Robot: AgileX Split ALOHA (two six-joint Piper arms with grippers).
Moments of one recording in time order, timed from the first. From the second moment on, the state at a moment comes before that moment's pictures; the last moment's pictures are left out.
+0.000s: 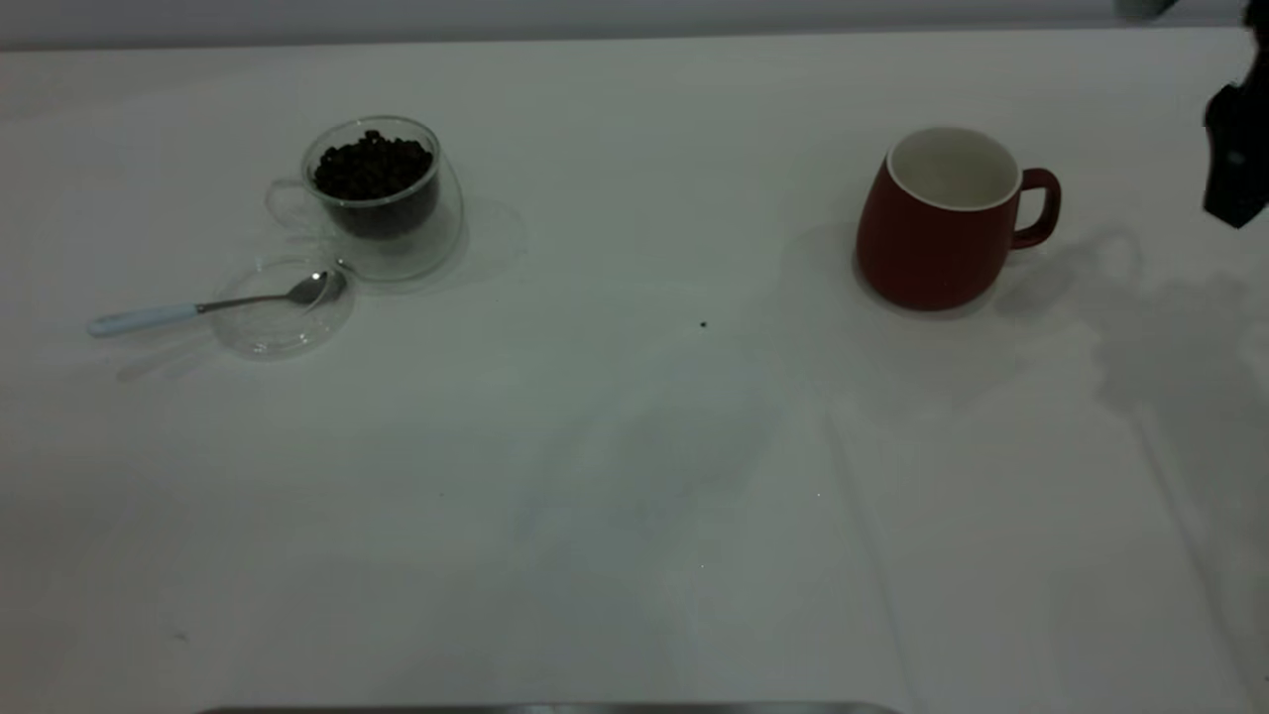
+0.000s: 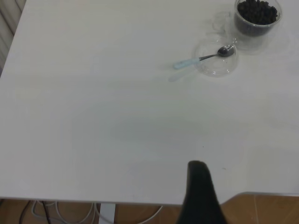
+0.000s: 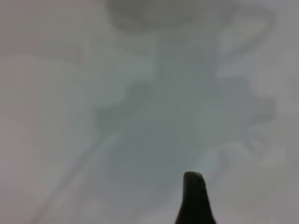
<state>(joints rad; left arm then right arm) -0.01 -0.02 -0.49 0.04 1.13 -0.07 0.09 2.04 -1.16 -0.22 0.54 -0.46</state>
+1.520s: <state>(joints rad) -0.01 -0.02 -0.49 0.04 1.13 -0.06 0.41 2.32 -1.45 -0.13 0.40 -0.73</state>
